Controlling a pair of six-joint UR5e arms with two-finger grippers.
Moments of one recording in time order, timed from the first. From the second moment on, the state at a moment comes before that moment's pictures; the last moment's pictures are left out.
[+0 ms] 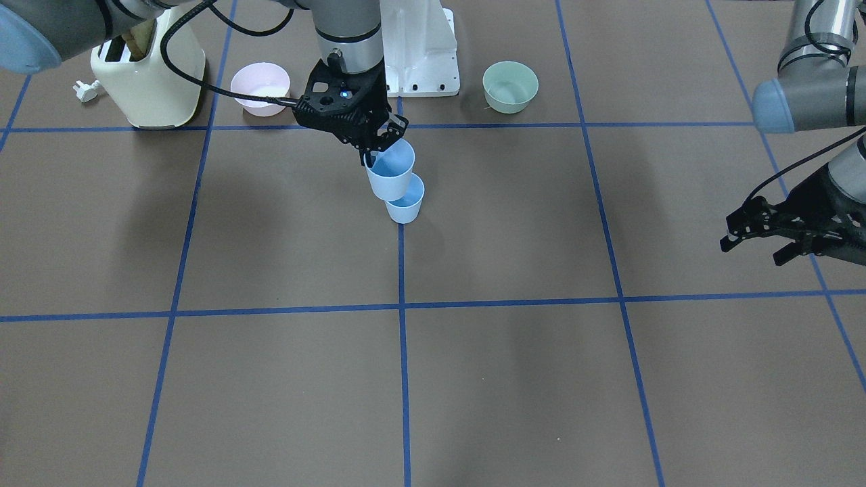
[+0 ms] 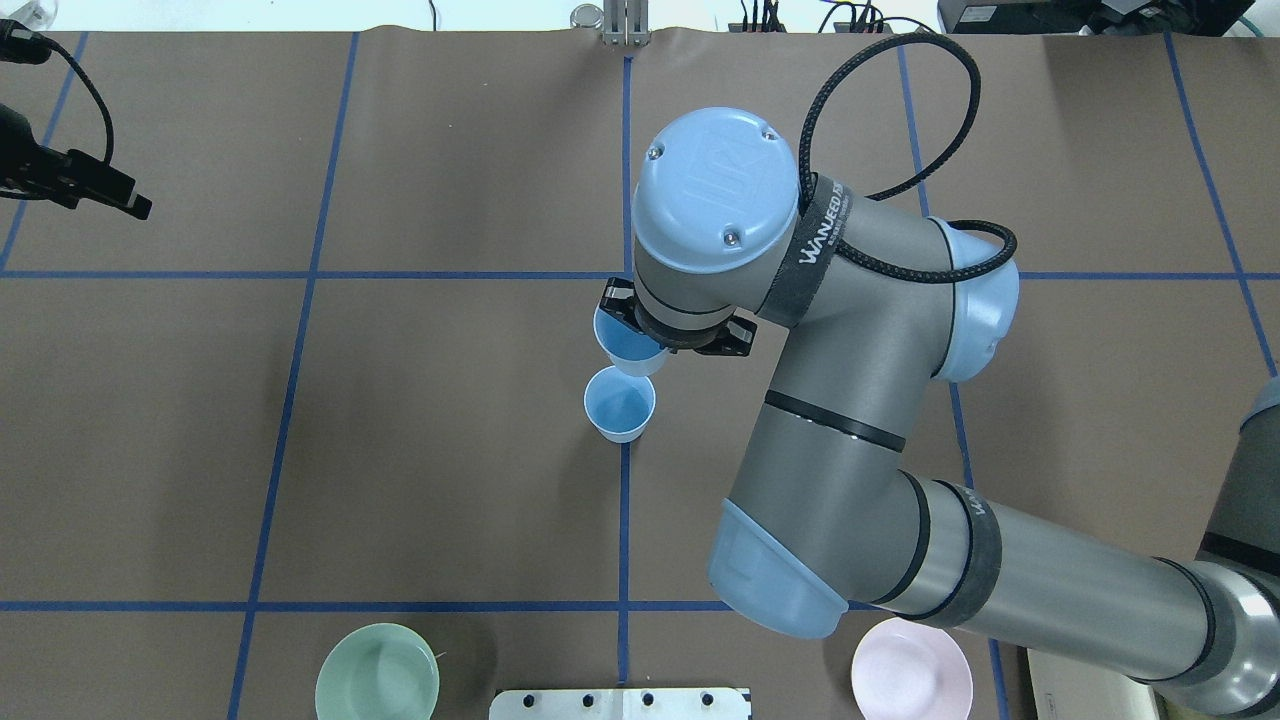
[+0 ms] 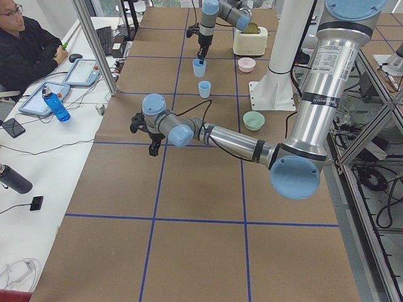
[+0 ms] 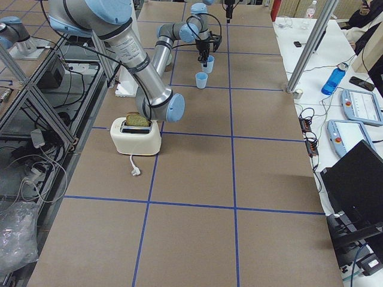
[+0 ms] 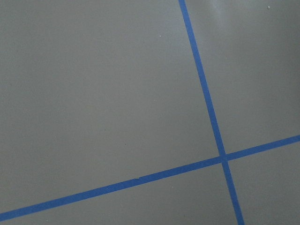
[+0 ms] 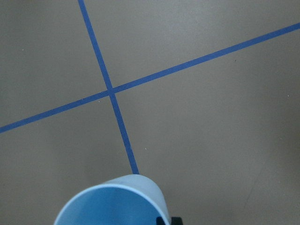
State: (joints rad) left arm -1.19 -1.80 -1.60 -1.96 -2.35 -0.49; right arm 0.52 -0.76 1.86 -1.90 1.78 1.53
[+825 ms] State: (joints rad) left arm -1.19 -1.80 -1.60 -1.96 -2.35 -0.49; right arm 0.44 -0.76 1.84 -1.90 1.71 1.55
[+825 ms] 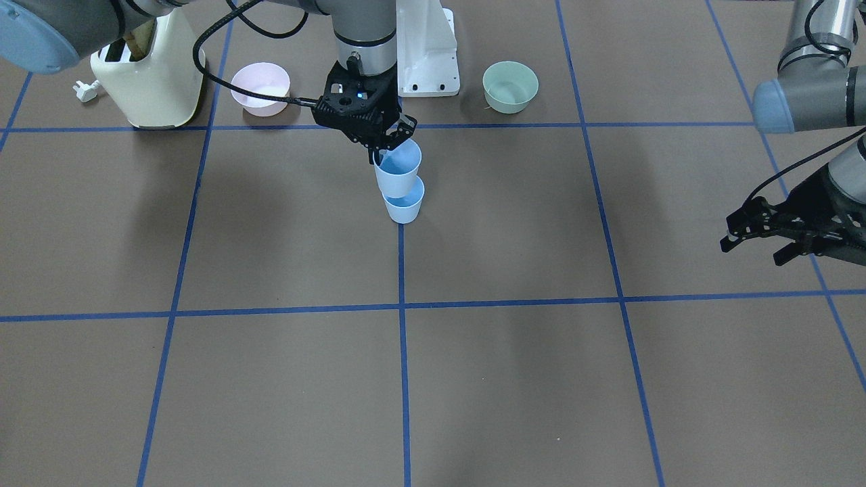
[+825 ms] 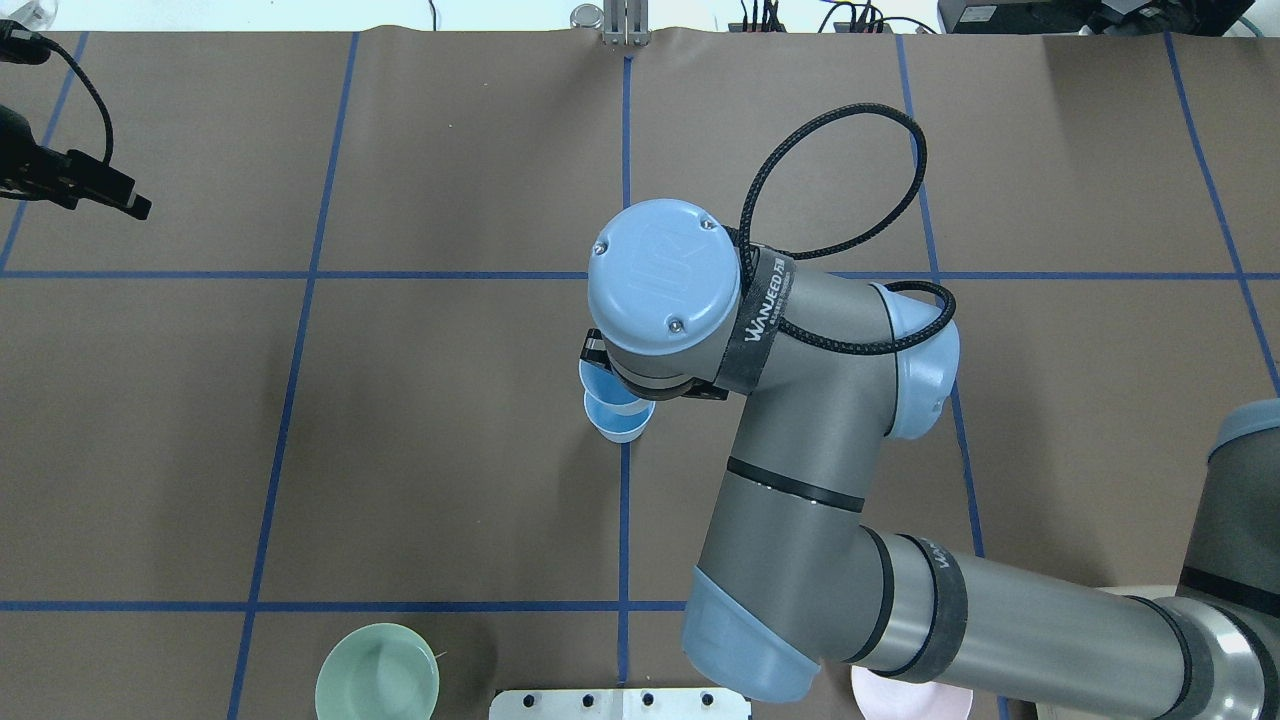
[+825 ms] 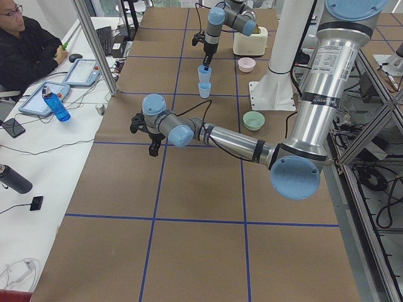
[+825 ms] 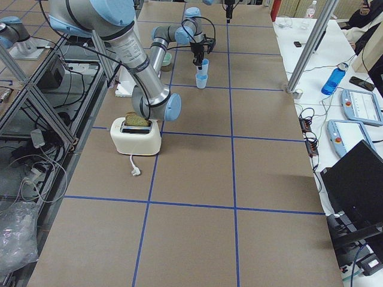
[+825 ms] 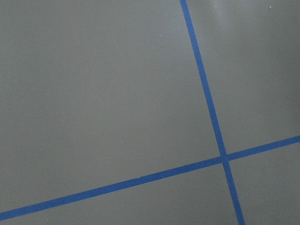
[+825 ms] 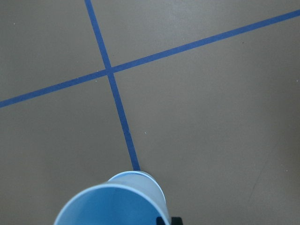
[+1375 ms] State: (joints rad) left arm -1.19 -1.79 -1.60 -1.96 -2.35 -0.49; right arm 0.41 -0.76 1.81 -1.90 1.69 1.55
